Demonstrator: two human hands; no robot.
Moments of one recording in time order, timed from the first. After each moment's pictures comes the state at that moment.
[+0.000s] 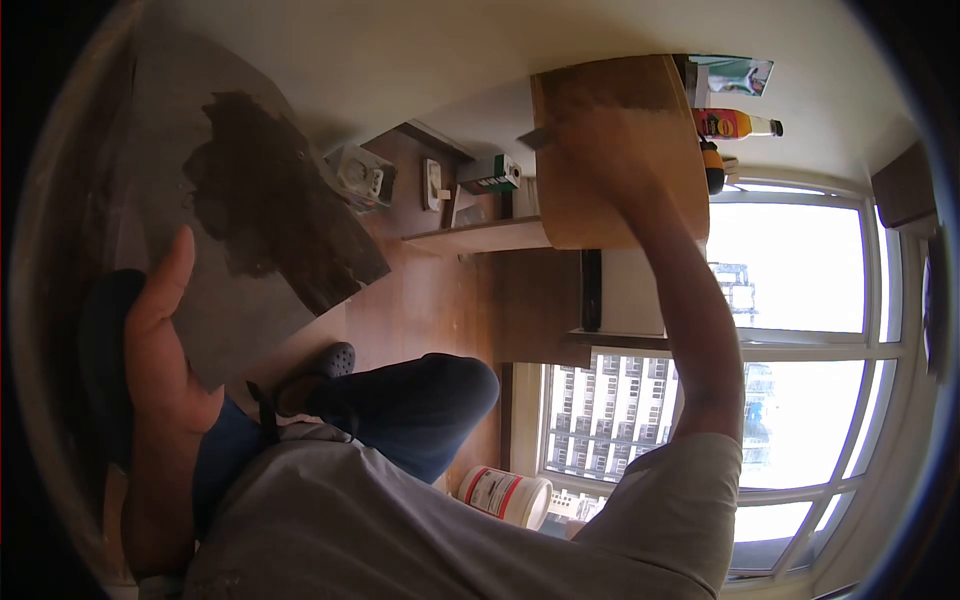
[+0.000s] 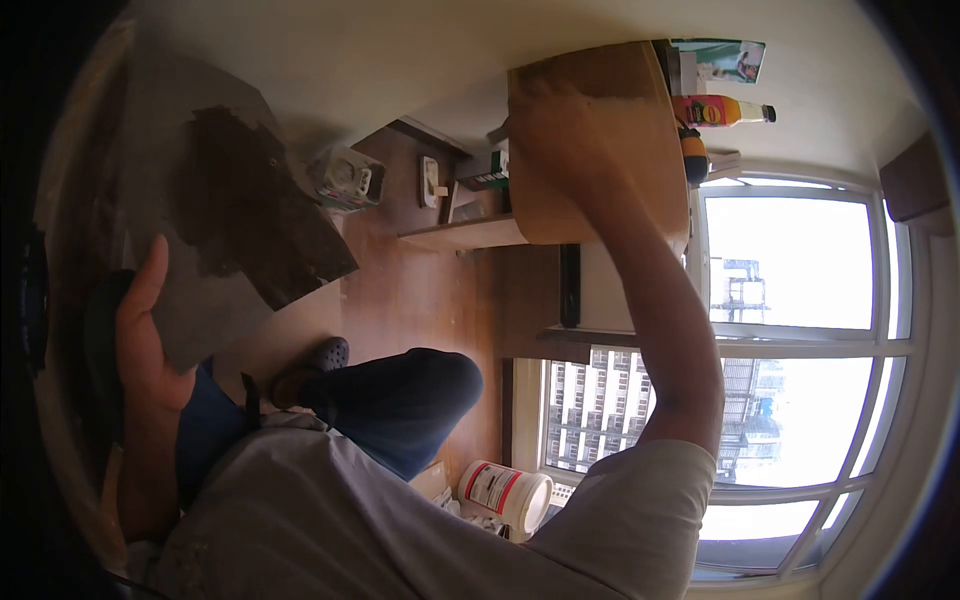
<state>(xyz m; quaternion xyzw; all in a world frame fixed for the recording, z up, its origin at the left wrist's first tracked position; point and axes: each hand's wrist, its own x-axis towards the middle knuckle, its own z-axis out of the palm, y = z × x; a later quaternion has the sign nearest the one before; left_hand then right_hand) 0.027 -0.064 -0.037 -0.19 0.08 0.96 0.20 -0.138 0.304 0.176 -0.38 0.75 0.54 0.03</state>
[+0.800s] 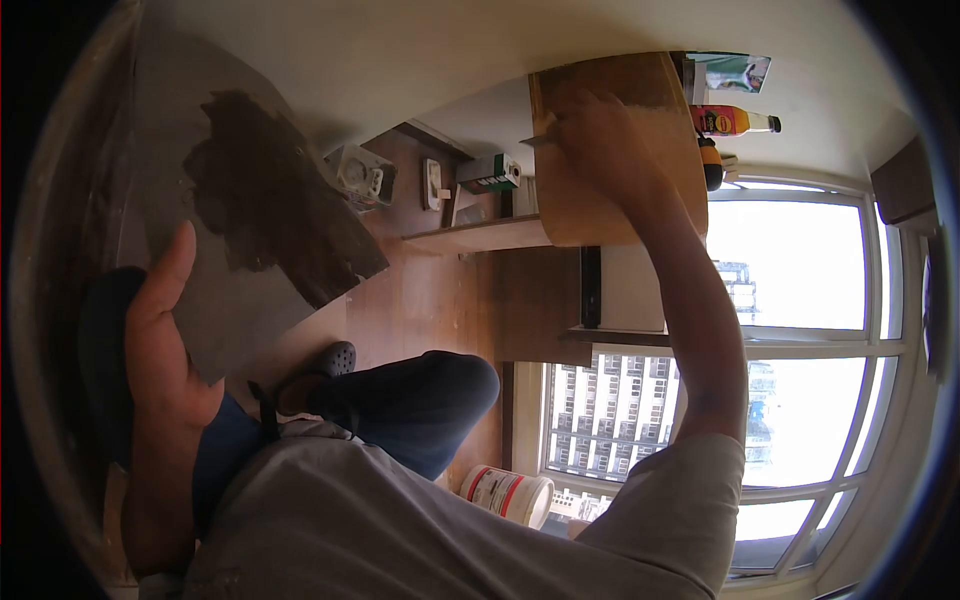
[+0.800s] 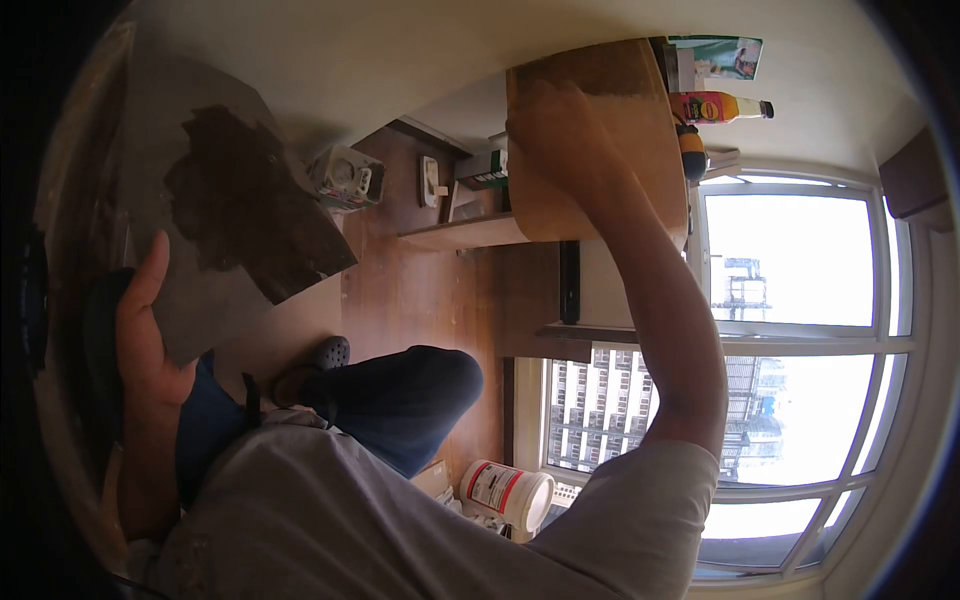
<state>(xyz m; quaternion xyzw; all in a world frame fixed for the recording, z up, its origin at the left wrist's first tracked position) 0.027 -0.066 -0.038 -0.19 0.08 0.96 0.20 -0.134 0.290 0.178 -0.34 0.78 0.51 0.08</state>
